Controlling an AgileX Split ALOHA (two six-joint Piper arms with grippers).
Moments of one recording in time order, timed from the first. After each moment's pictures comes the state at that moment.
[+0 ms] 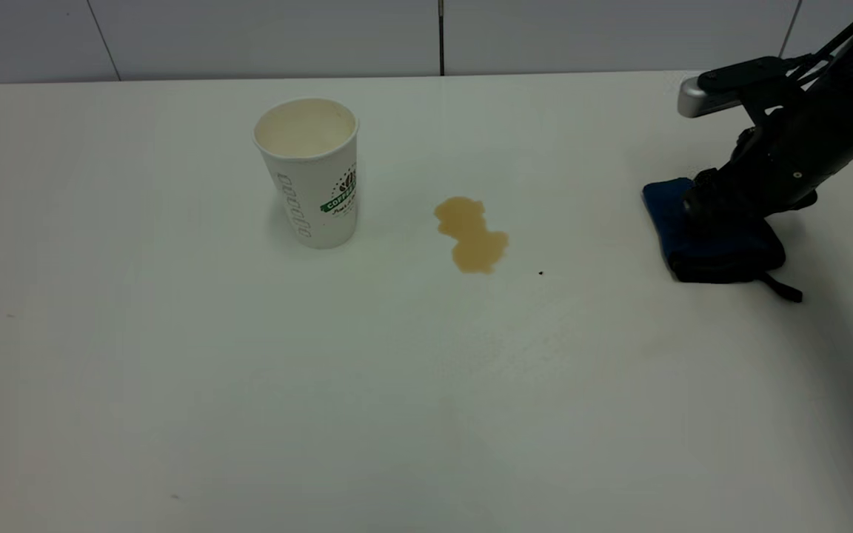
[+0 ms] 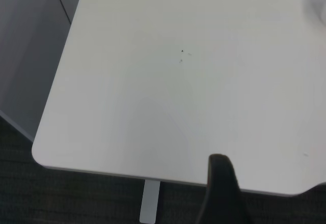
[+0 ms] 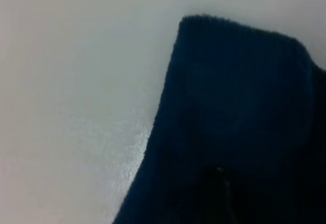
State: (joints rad) left arm 0.08 -0.02 -0.48 0.06 1.12 -0.03; right arm -0.02 2.47 -1.36 0.83 0.08 -1.09
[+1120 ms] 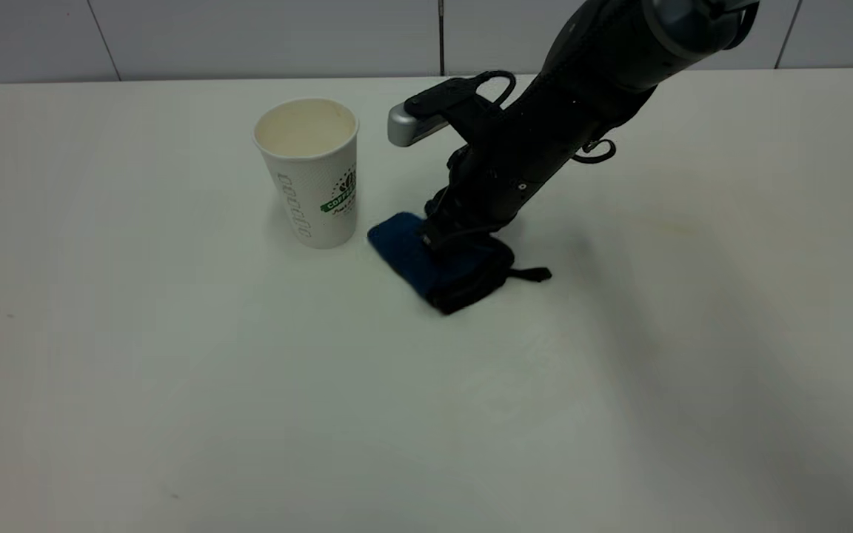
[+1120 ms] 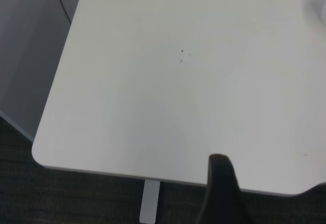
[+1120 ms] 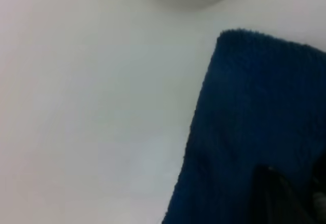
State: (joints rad) left arm 0.08 -0.02 -0.48 0.06 1.12 -0.03; right arm 0.37 2.67 -1.82 0.82 0.51 -1.11
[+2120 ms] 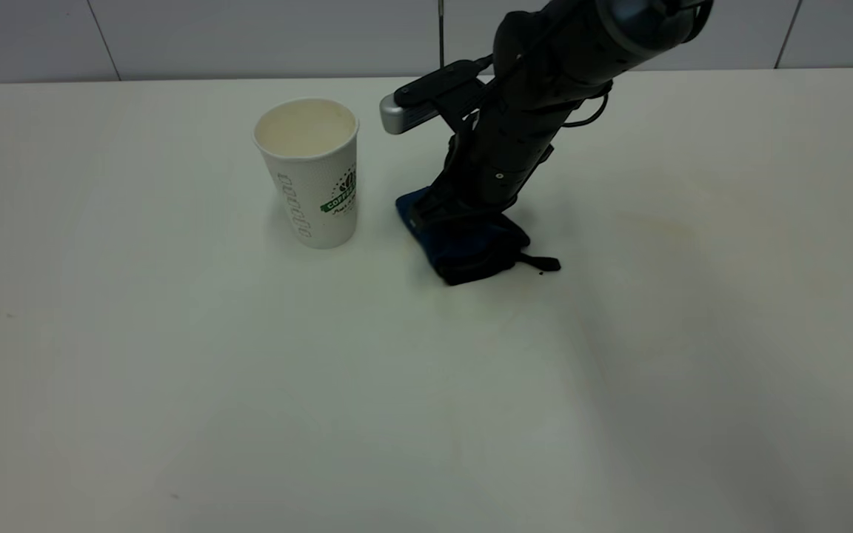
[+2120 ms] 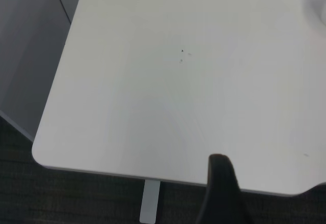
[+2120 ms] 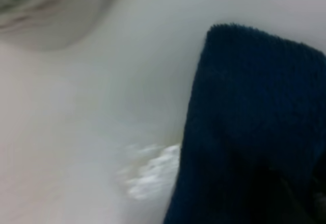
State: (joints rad) left arm 0.08 -0.02 -0.48 0.06 1.12 -0.03; right arm 0.46 2.66 -1.86 0.17 0.31 -0.30
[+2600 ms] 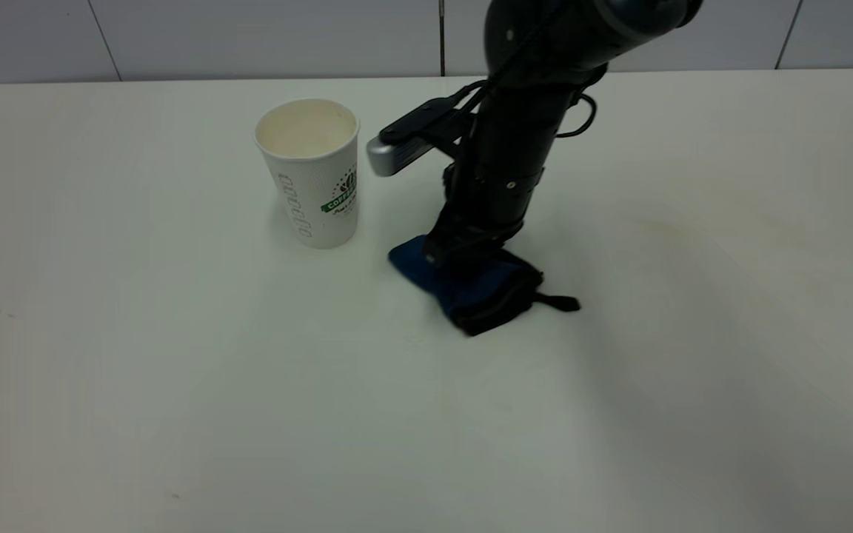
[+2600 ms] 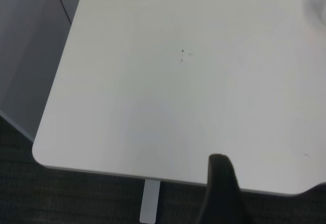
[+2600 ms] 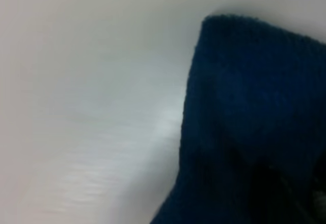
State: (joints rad) left arm 0.08 -0.02 -0.48 0.06 1.12 -0.03; right arm 0.41 2.65 -1.87 0.20 0.60 -0.48
